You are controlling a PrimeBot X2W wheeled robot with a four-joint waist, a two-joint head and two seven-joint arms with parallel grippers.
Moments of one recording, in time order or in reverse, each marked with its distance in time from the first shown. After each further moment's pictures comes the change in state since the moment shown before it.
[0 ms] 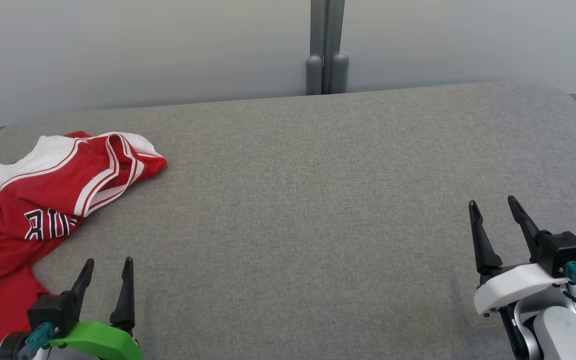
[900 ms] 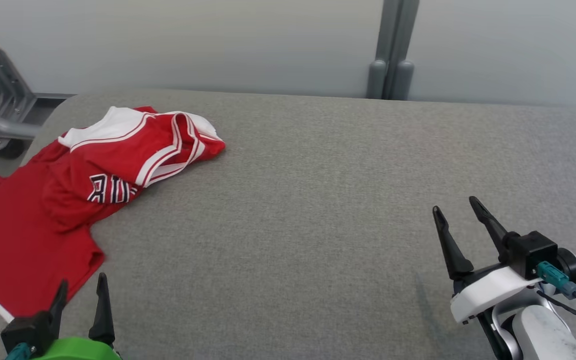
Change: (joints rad) left arm 0.030 -0.049 0.125 0.018 0.014 -0.009 0.000; right arm -0.014 0.025 0.037 0.000 -0.040 0.103 0.000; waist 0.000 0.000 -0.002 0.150
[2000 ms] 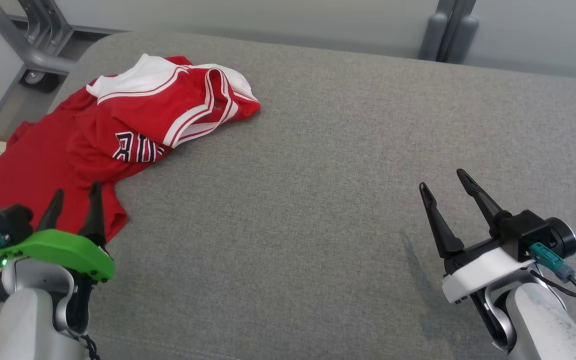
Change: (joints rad) left arm -0.269 0.001 0.029 0.033 -0.087 -0.036 0.174; right arm -0.059 0.004 0.024 -0.040 -0.044 0.033 0.000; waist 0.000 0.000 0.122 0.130
